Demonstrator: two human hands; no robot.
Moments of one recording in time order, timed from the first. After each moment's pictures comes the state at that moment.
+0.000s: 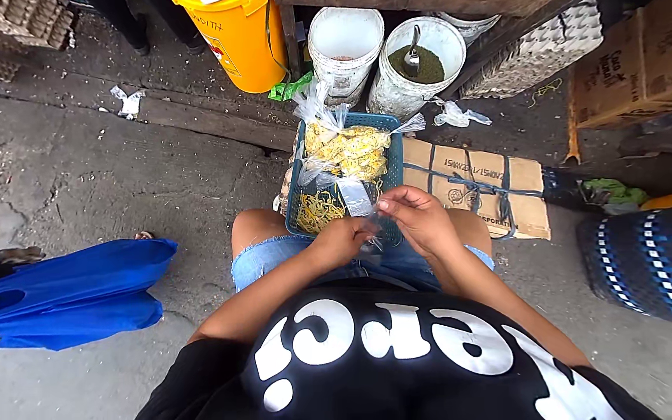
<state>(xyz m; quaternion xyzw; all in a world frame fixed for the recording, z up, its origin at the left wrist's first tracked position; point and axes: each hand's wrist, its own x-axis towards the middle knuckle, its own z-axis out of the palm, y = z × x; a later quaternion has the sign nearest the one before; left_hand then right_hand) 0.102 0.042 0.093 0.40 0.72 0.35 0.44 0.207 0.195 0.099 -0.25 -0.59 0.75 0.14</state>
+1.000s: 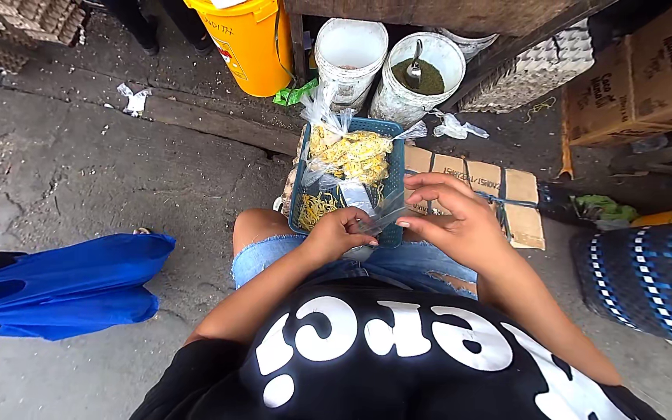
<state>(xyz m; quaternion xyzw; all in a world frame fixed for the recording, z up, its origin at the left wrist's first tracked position) 0.097 0.025 0.082 0.37 0.70 0.48 0.39 0.232 0.220 0.146 -0.01 -0.89 0.41 0.21</state>
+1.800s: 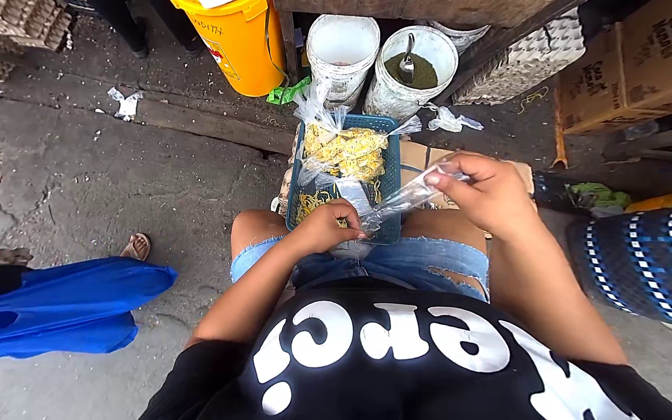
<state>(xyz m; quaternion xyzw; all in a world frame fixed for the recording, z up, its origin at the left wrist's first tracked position) 0.070 0.025 0.082 0.45 0.66 0.45 0.41 0.226 0.257 0.159 -0.12 -0.88 0.41 0.21</state>
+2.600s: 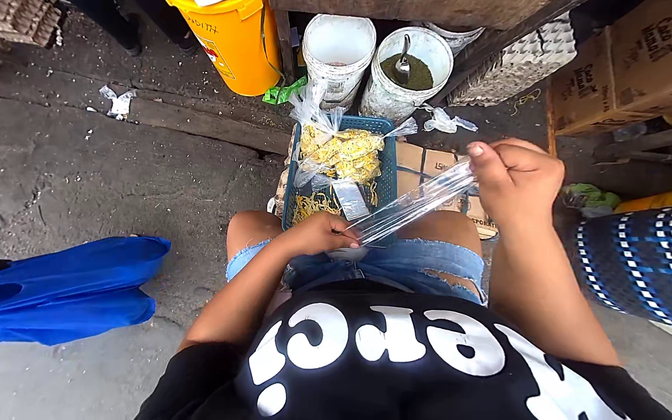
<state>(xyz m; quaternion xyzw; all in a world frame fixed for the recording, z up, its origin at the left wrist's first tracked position) 0.059 0.022 0.076 0.50 0.60 0.39 0.48 0.226 0.281 0.156 -0.18 -0.88 0.28 0.34</state>
